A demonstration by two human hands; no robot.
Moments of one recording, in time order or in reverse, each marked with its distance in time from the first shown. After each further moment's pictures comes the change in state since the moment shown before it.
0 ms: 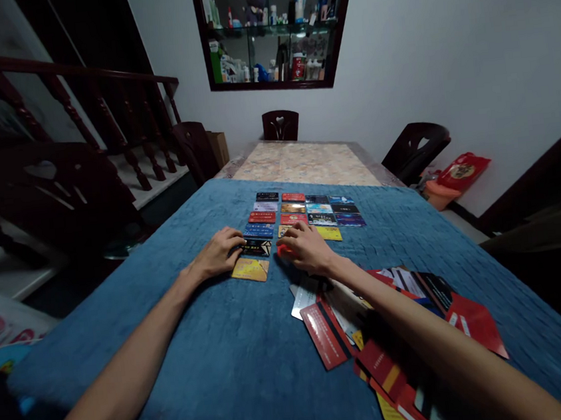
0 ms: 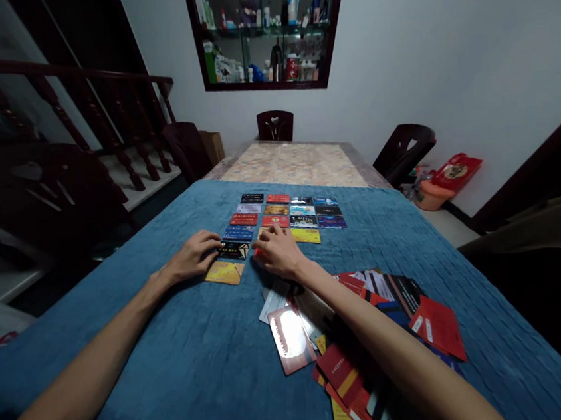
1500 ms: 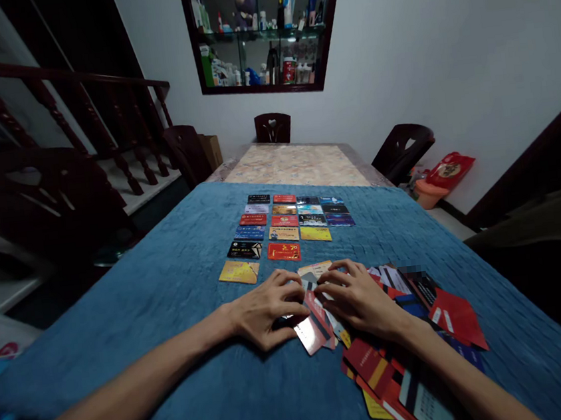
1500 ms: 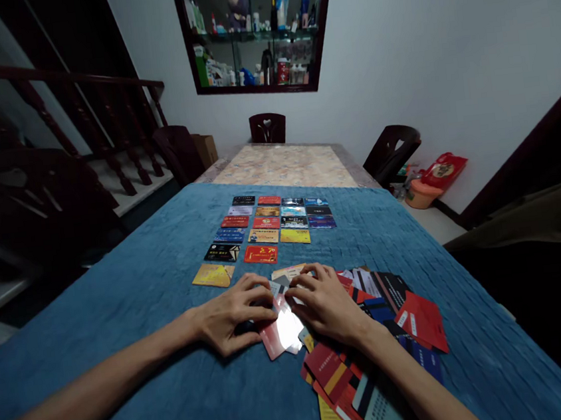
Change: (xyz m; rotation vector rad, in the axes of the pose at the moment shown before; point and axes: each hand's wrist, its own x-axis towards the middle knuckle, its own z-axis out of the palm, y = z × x) left_hand 0.013 0.140 0.023 -0.356 -0.128 0.534; right_hand -0.139 0.009 -0.010 0.156 0.144 -0.101
